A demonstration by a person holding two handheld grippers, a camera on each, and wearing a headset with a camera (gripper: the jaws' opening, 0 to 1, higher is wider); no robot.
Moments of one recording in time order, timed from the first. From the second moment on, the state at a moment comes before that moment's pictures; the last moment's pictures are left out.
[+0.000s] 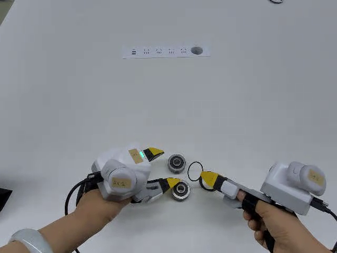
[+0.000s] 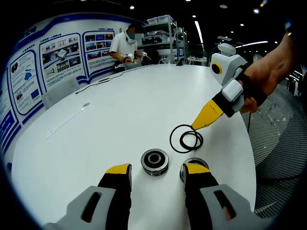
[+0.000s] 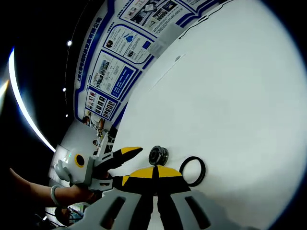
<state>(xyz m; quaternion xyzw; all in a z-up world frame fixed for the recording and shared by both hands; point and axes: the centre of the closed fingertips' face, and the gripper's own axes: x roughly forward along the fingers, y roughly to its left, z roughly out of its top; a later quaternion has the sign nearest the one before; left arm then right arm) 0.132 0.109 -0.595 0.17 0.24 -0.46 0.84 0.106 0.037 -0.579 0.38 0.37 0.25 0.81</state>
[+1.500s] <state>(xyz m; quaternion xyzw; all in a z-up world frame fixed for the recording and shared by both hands) 0.108 0.122 -0.585 0.15 0.24 -0.45 0.85 0.081 0.009 -0.595 0.11 0.36 0.29 0.88</state>
